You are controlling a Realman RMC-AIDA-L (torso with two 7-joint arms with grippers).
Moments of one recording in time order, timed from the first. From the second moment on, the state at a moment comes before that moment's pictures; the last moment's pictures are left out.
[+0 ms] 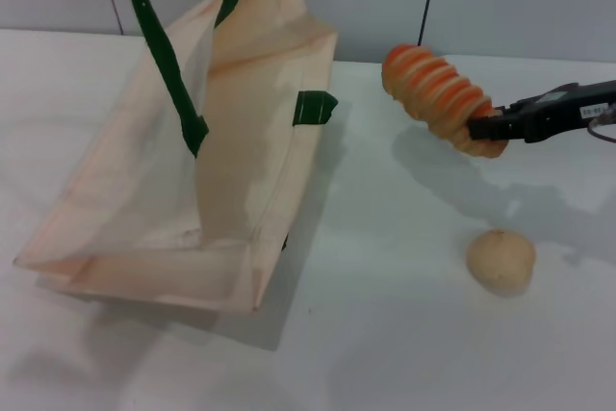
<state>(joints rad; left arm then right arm) -0.52 -2.03 1.00 1.98 -0.81 -1.41 0.85 1.27 2.04 -2.49 0.80 -0.32 -1.52 1.53</state>
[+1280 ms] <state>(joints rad) -0.56 -2.03 1.00 1.93 -0.81 -1.39 0.89 1.29 2.03 -2.57 0.77 -0.34 -1.40 1.55</state>
